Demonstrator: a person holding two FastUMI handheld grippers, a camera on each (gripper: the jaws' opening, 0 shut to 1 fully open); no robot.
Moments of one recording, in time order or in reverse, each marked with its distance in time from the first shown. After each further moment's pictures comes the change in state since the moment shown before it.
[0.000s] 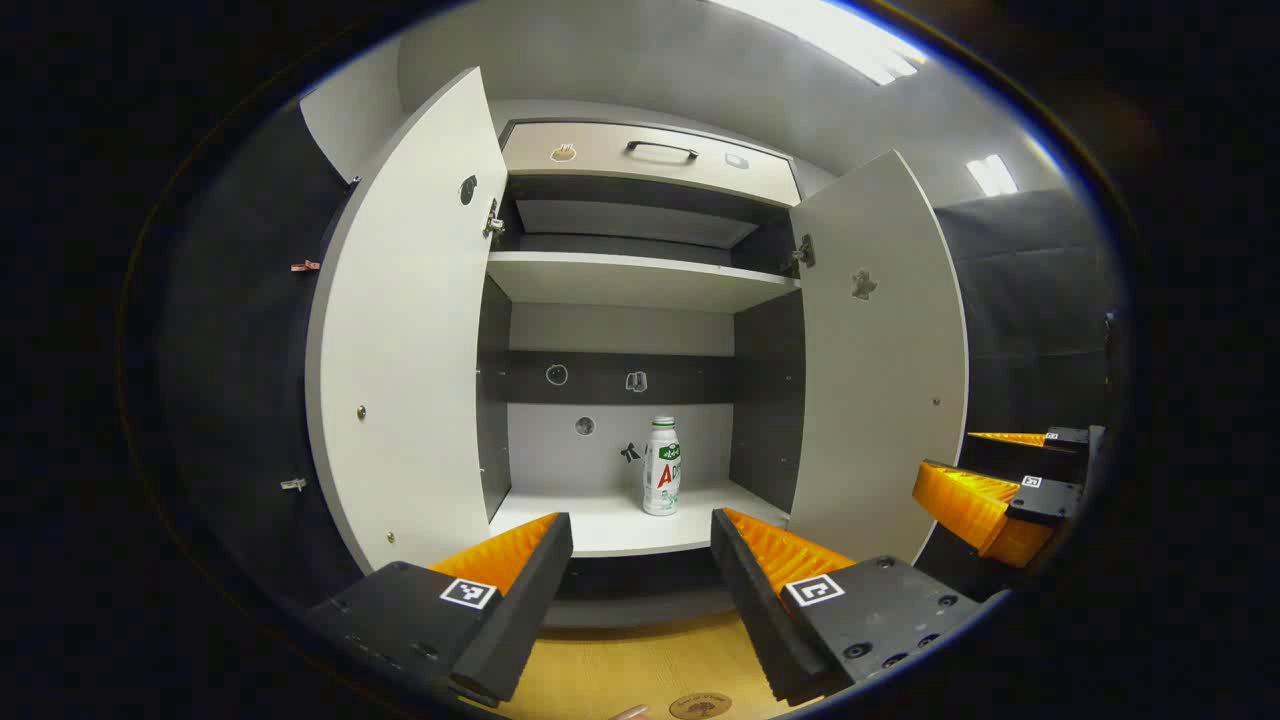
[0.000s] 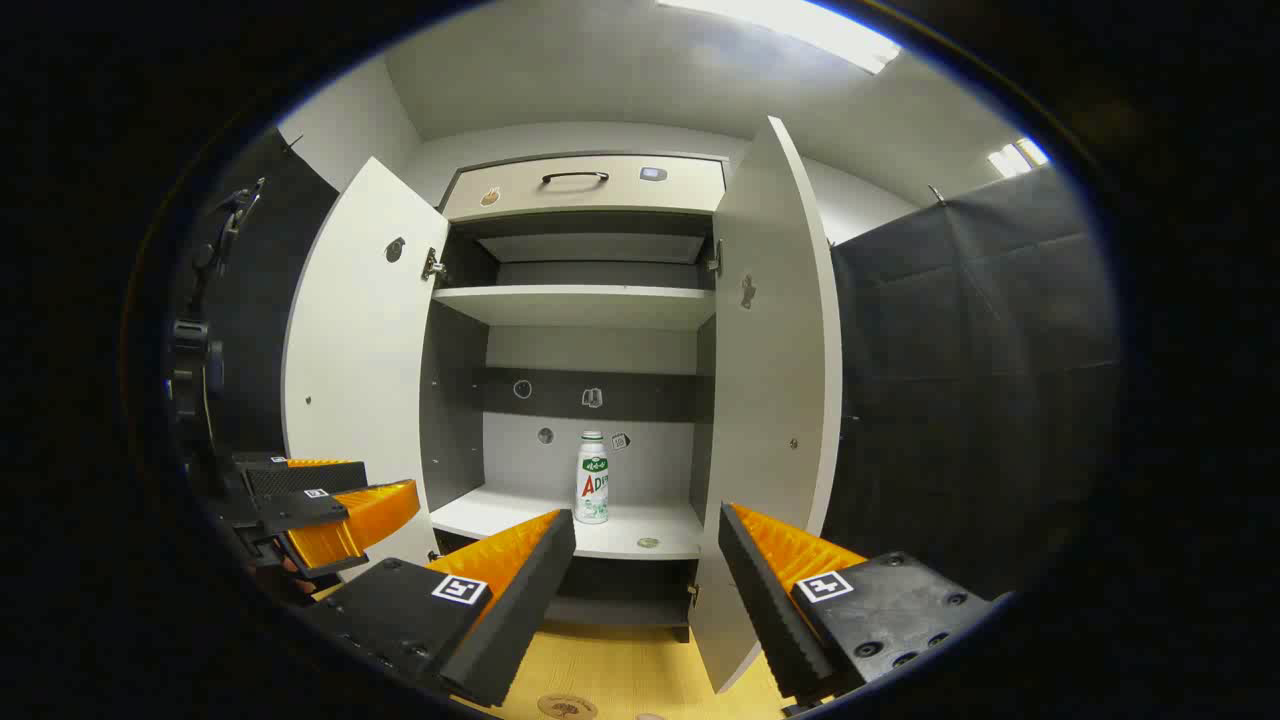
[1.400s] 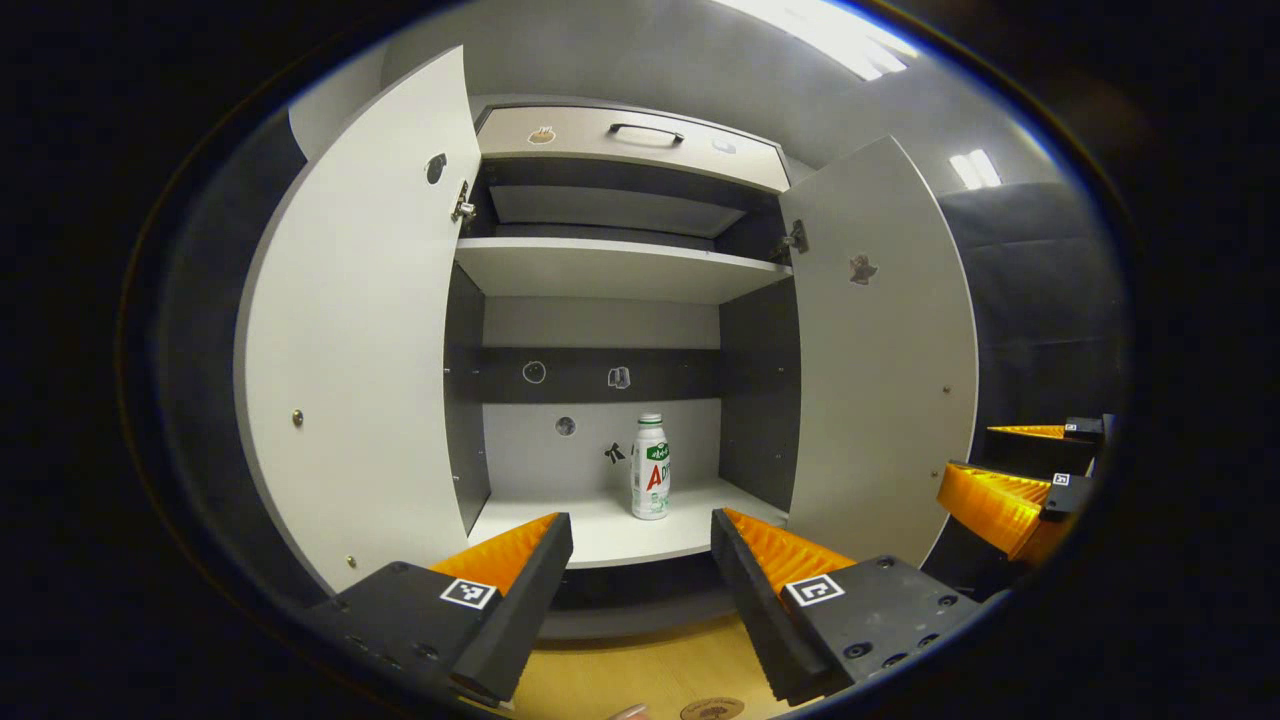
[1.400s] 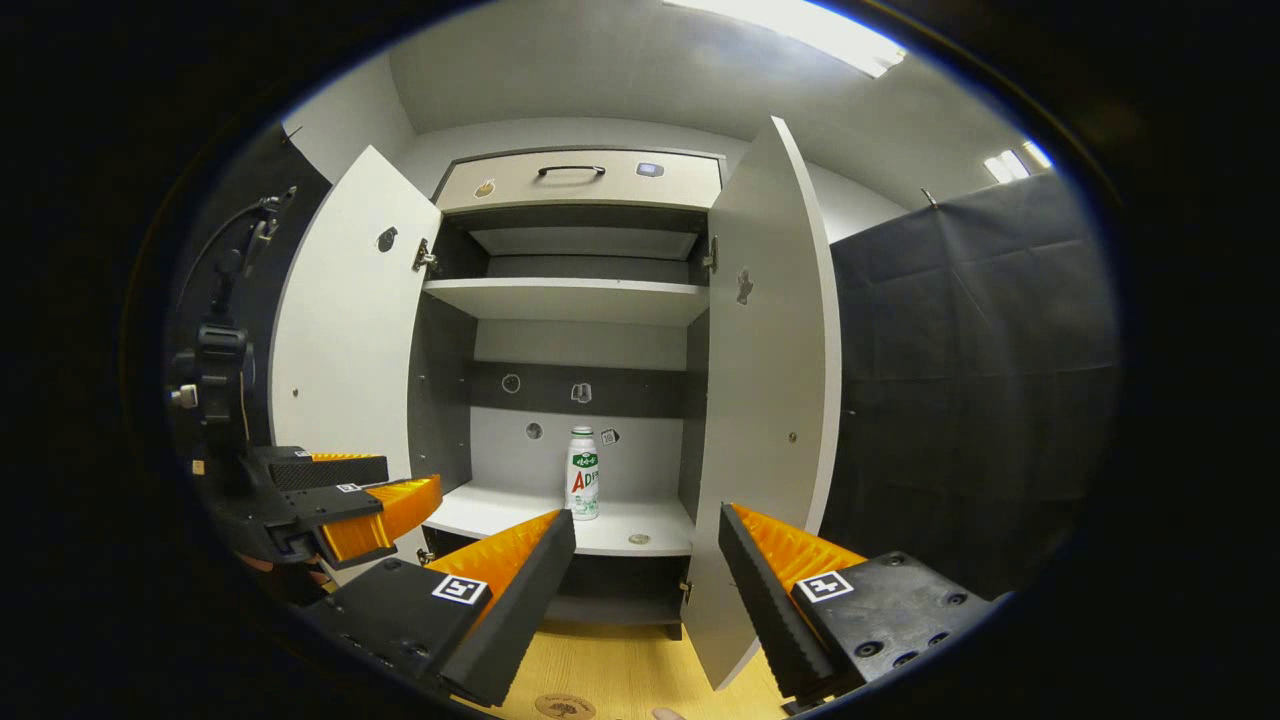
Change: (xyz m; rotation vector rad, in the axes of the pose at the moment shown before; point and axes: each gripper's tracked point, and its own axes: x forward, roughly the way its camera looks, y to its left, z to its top) left arm 0.054 -0.003 -0.006 0.008 0.002 -0.073; right arm 0.012 -0.001 -0.005 -0.021 0.005 -0.036
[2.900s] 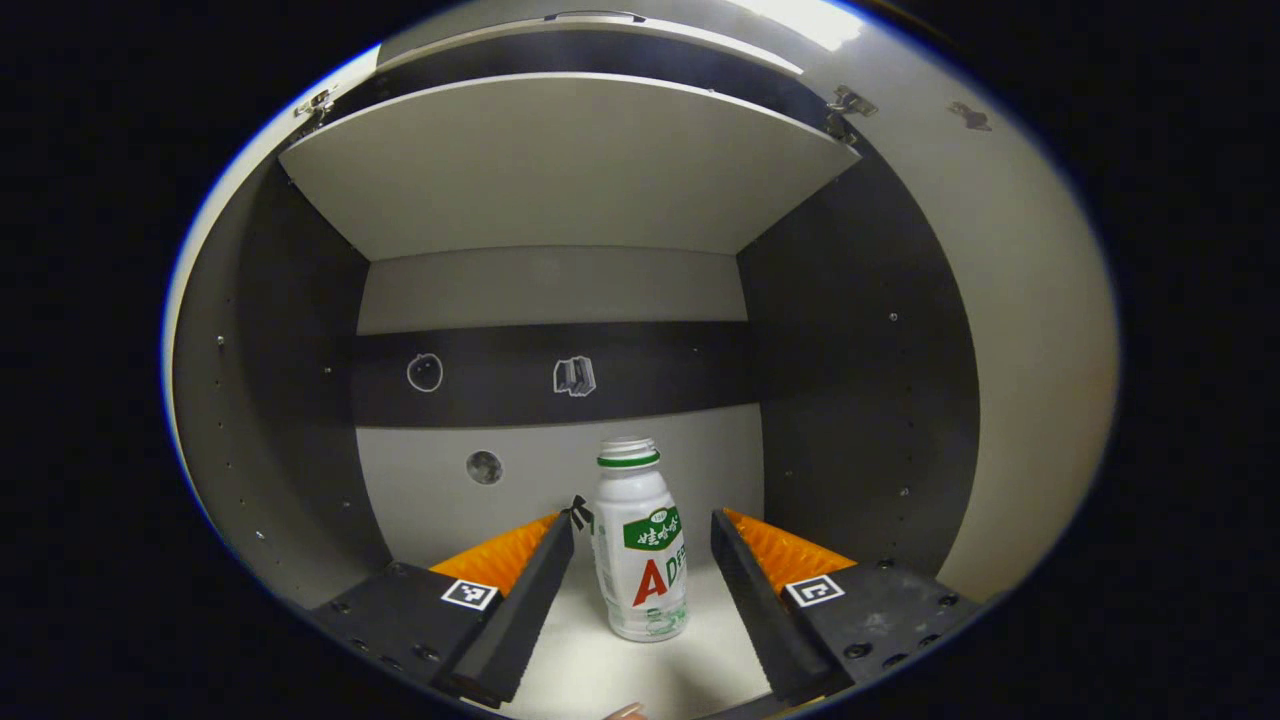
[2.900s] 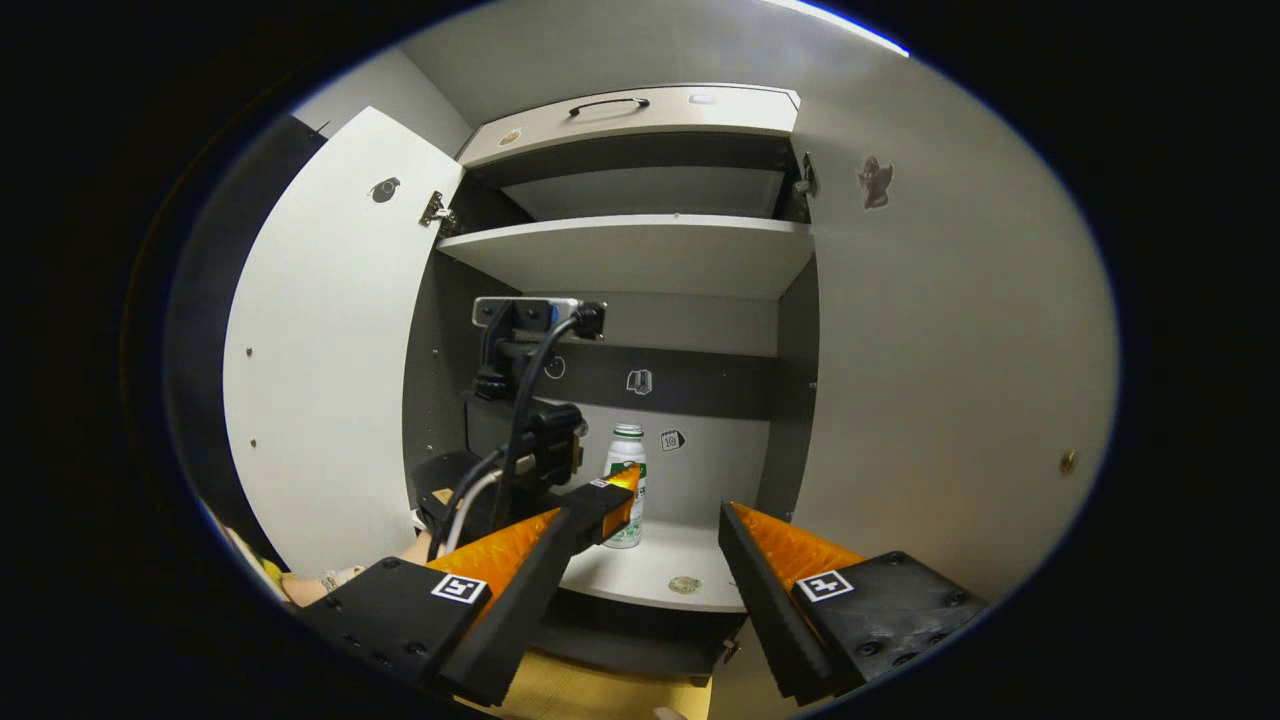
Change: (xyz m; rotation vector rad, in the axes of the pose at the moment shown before) left arm 0.311 -0.017 -0.051 0.079 -0.076 -0.008; right arm 0.157 0.026 -0.042 -0.009 0.010 0.273
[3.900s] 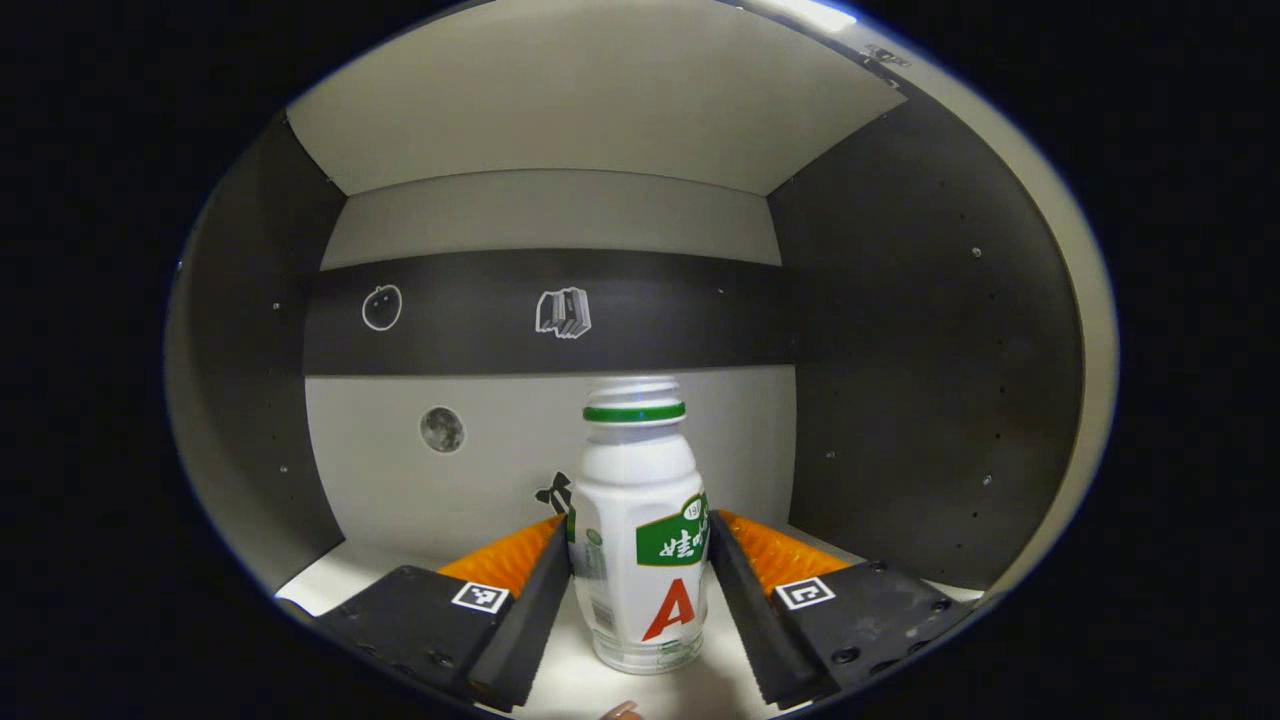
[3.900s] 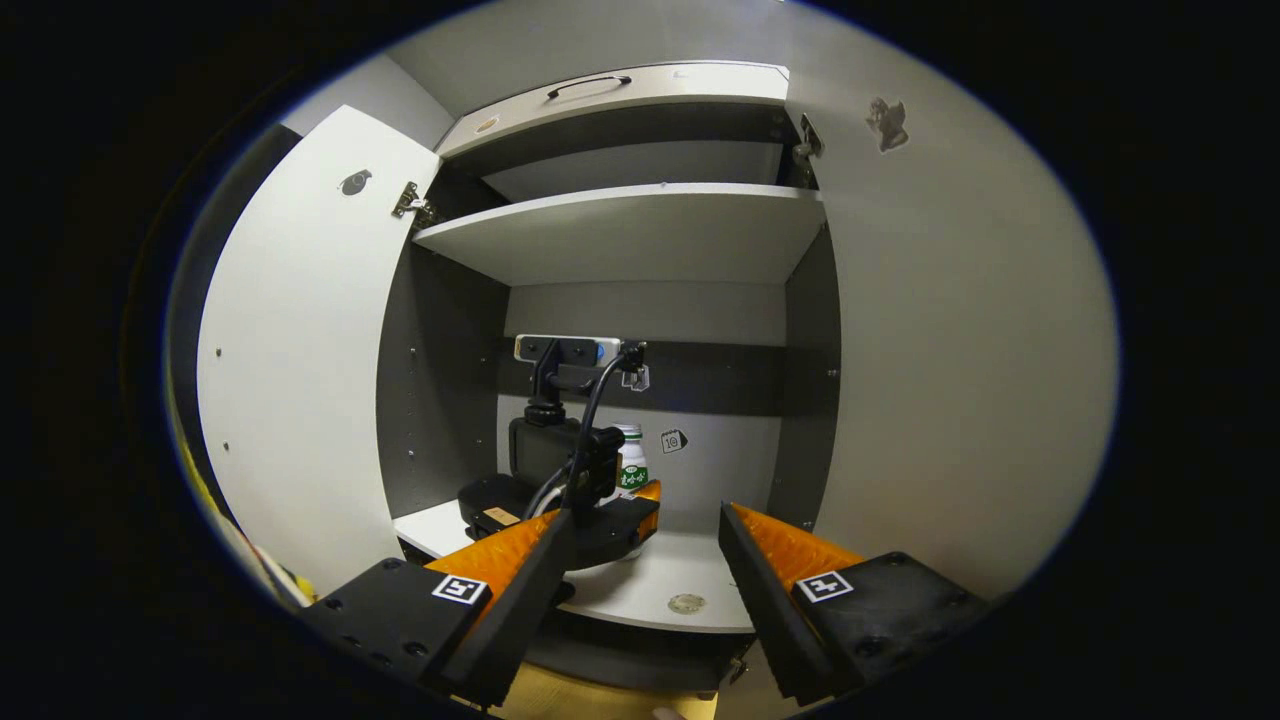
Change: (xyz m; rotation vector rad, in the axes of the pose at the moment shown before) left arm 0.068 0.004 -0.037 -0.045 0.064 0.017; right arm 0.044 -0.013 -0.011 0.028 0.004 -0.002
